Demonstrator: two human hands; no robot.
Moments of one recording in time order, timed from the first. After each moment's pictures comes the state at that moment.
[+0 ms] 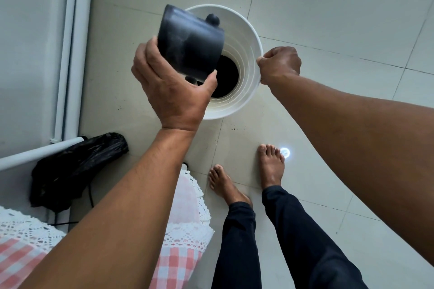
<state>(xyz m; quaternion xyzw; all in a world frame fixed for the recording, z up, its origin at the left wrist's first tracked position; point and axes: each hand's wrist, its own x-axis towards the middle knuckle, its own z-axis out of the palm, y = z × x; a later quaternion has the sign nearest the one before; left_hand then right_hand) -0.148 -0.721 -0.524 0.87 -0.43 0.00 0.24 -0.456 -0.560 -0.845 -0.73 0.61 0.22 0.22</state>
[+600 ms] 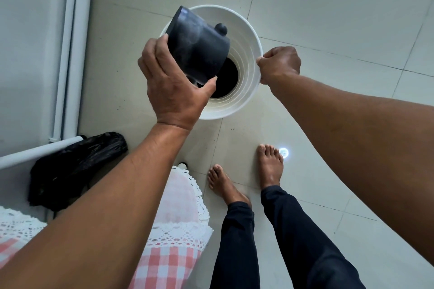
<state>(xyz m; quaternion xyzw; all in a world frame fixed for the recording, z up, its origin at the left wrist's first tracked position) -0.141 -0.723 -0.522 0.87 -0.46 -0.04 0.20 -0.469 -0.623 -0.850 -0.65 0.70 0.12 0.26</state>
